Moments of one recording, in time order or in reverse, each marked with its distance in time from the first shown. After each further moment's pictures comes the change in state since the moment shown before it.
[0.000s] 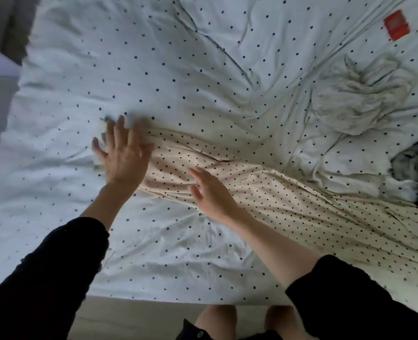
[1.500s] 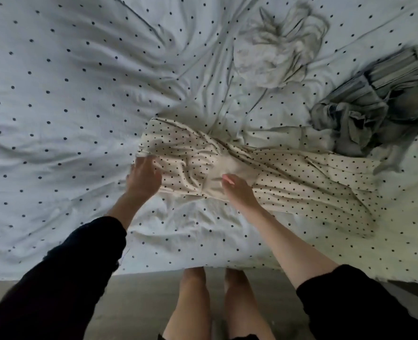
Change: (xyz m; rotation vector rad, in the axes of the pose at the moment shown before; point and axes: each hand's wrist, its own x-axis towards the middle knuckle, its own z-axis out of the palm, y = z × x) left_hand -0.133 0.185 0.108 -0.231 -0.484 -0.090; right_hand -0.165 0.199 -0.056 0.433 0.157 0.509
